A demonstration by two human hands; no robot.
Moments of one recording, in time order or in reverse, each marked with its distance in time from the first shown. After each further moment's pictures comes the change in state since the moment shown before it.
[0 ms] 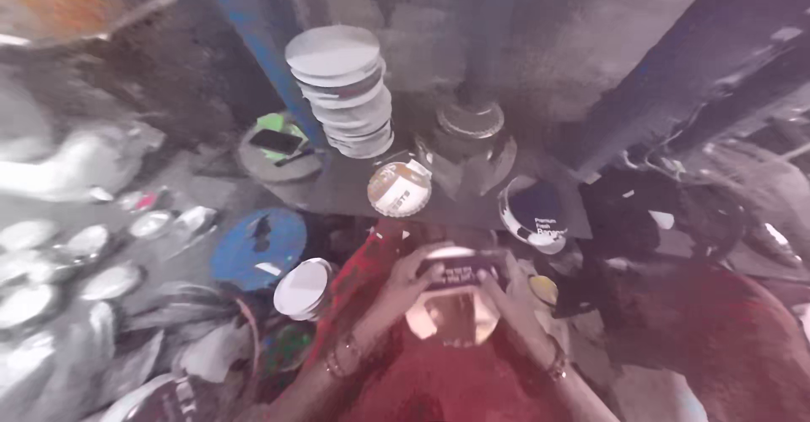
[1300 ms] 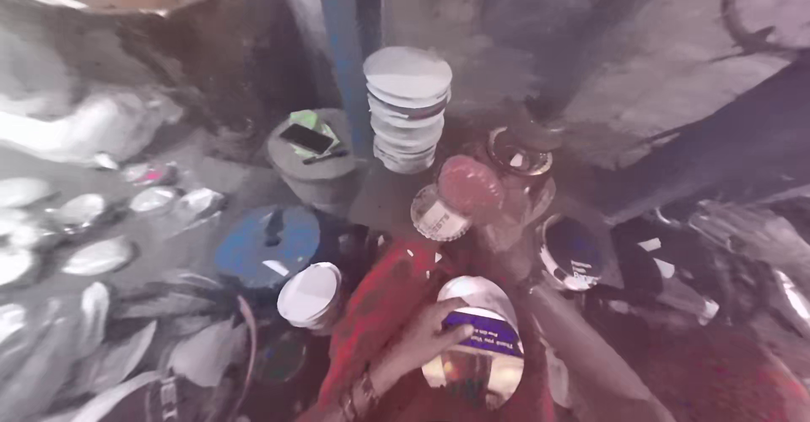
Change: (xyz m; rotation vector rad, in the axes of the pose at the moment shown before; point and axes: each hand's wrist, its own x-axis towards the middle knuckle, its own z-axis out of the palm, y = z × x) left_hand -0.028 -0.013 -0.034 0.074 -0.134 -0.099; right_hand 0.149 -0.003 0.071 -0.914 -0.069 -0.590
